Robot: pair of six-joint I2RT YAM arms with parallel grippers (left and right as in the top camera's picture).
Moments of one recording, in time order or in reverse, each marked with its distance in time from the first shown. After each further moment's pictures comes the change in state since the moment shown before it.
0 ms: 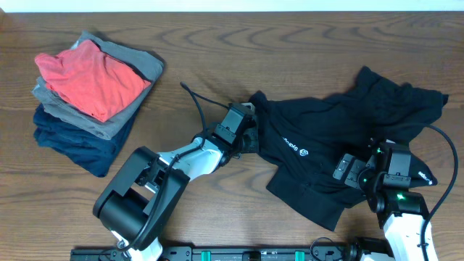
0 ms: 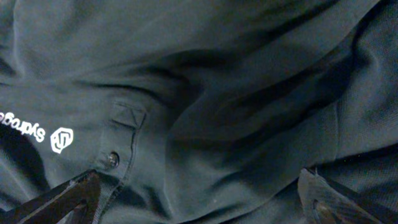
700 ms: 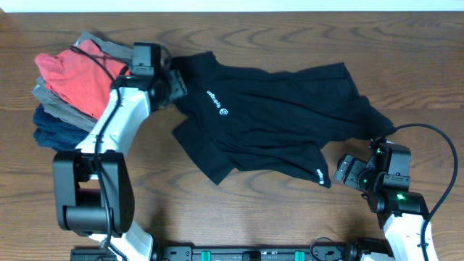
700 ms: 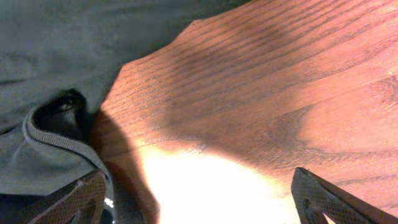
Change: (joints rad) left arm 0.558 -0.039 0.394 -0.647 -0.076 0.163; right arm -0.001 0.000 0.000 -0.008 0.015 0.000
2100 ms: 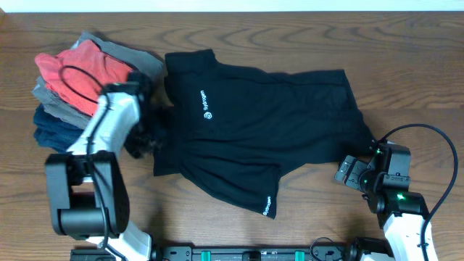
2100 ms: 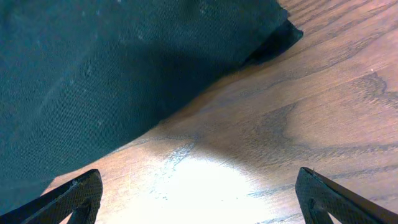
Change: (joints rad) left arm 0.085 -0.014 -0.044 -0.520 -0.140 -0.095; right arm 0.000 0.000 0.000 -0.011 0.034 0.000
